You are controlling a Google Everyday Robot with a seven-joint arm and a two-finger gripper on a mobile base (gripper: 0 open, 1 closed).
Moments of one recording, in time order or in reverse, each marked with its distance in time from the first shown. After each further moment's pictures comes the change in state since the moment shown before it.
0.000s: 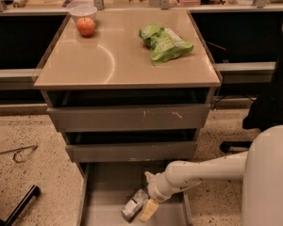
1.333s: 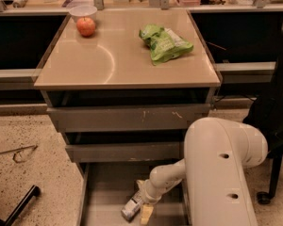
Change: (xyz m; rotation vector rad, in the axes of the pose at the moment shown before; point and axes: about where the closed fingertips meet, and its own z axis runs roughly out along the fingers) arm 0.046 -0.017 0.111 -0.105 0.136 -0.197
